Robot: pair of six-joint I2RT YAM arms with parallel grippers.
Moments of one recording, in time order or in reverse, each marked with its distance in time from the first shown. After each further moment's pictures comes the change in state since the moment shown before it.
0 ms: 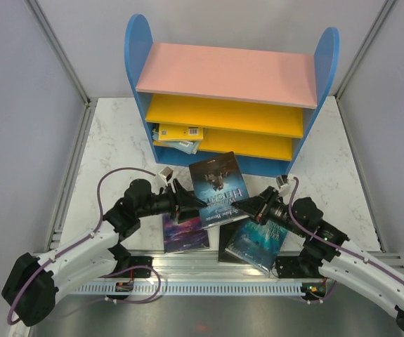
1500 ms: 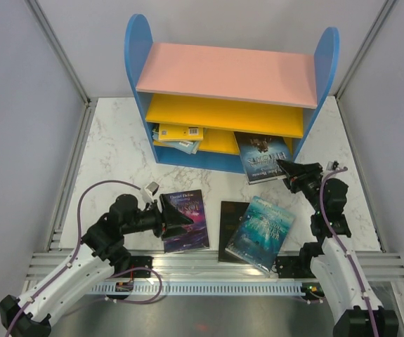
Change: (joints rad) left arm 0.000 -0.425 -0.038 -0.518 -0.048 0.100; right arm -0.850 0.179 0.021 0.173 -0.286 0.013
